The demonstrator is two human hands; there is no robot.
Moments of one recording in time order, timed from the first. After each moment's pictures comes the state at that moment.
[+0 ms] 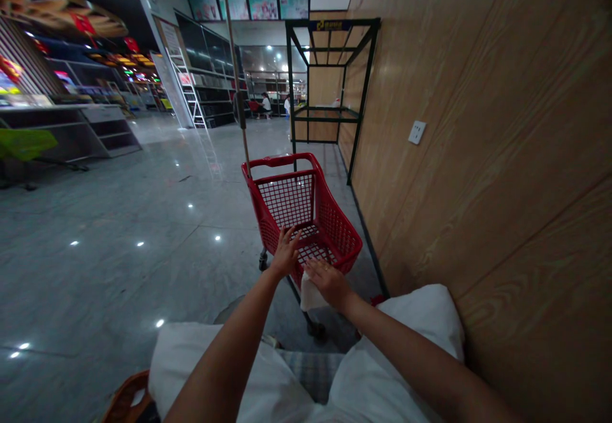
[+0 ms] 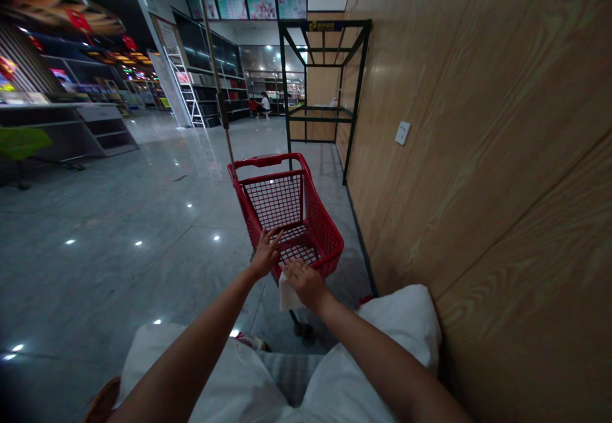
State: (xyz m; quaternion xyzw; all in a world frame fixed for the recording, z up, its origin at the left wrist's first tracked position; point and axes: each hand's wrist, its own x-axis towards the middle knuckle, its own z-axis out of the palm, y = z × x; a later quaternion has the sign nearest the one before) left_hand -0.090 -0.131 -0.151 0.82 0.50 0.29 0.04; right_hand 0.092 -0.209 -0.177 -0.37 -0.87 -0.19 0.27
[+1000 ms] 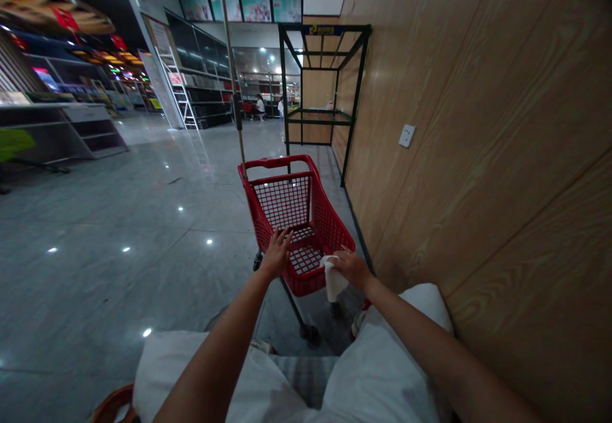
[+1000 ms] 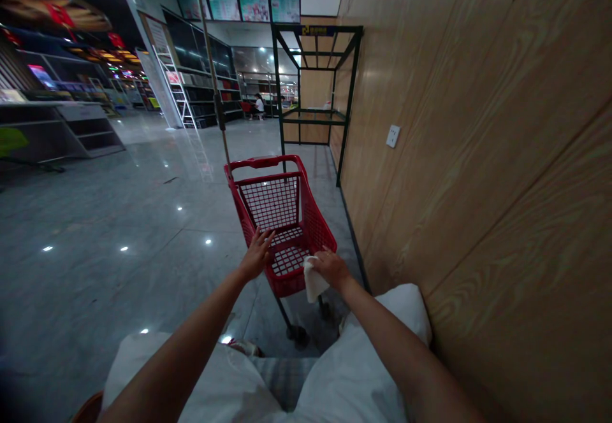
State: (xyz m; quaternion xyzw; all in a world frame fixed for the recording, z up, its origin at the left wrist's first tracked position) left_hand -0.099 -0.125 -0.143 0.84 0.48 0.25 -0.03; right_hand 0.186 -0.178 -0.157 -0.42 -0.87 -0.13 0.22
